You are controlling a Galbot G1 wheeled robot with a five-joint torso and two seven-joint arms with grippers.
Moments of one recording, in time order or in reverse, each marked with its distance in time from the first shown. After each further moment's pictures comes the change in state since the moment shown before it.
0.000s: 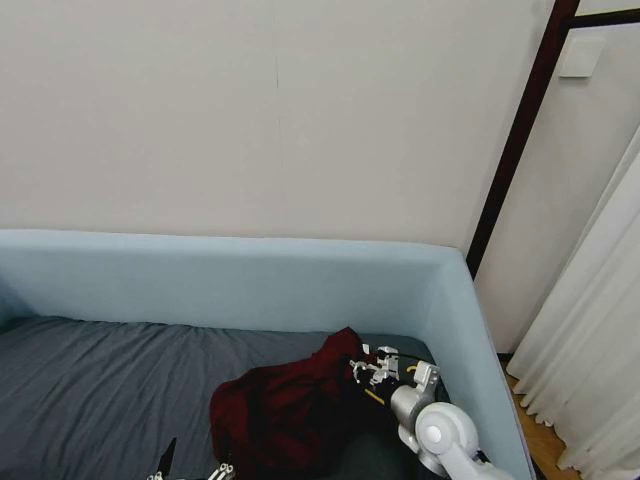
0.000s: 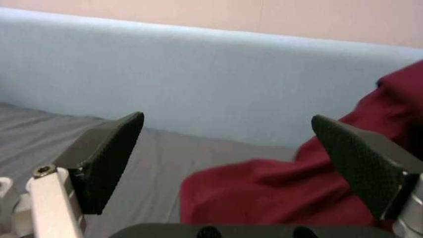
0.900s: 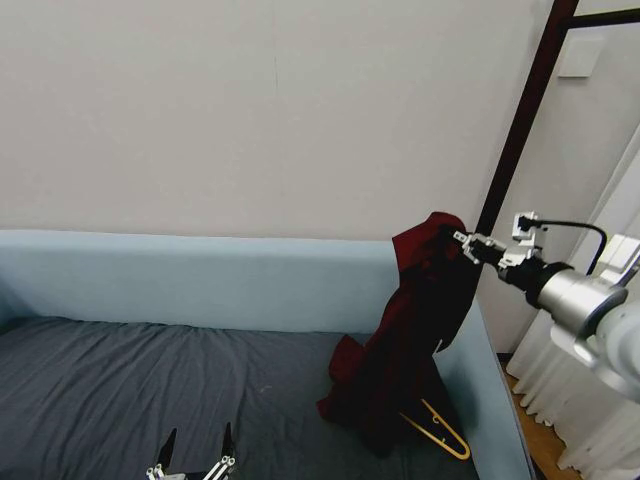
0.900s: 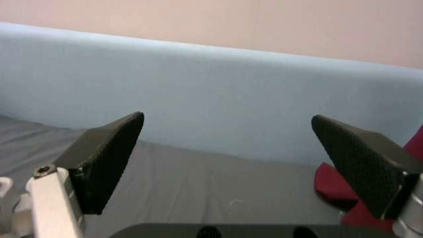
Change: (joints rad) left arm 0.025 -0.001 0.008 -0.058 0.018 -0.009 -0.012; right arm 0.225 -0.566 0.294 0.350 0.552 0.020 0.220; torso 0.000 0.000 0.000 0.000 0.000
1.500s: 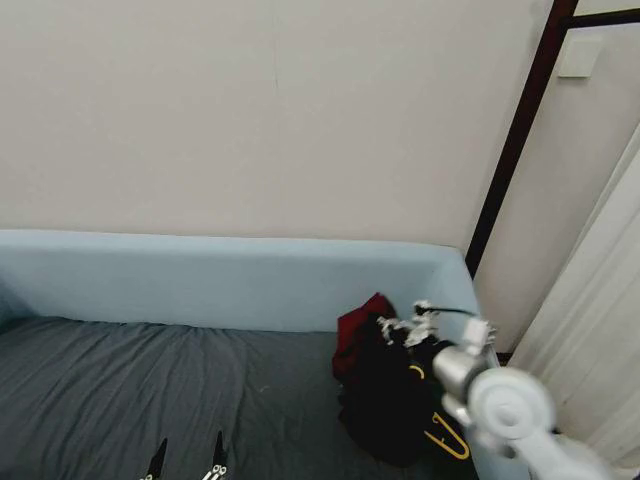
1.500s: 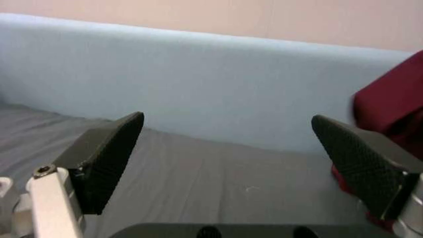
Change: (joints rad) left arm 0.012 -0.002 -0.022 0.049 -0.010 -0.032 -0.011; right arm -0.070 0.542 -0.550 -0.336 -0.551 -0.030 -0.049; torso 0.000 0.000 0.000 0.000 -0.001
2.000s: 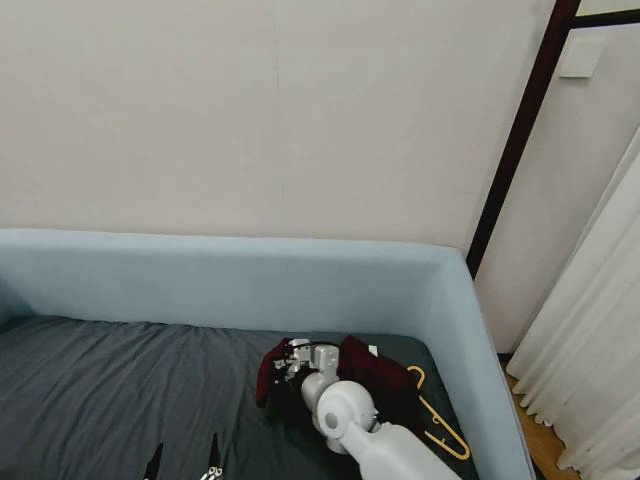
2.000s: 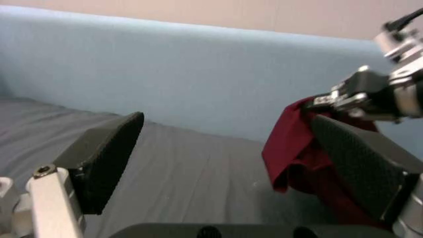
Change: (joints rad) left arm -0.017 -0.004 -0.007 0.030 -0.013 0.005 -0.001; right arm 0.168 0.334 -0.277 -0.446 -0.217 0.068 0.017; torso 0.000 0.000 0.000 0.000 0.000
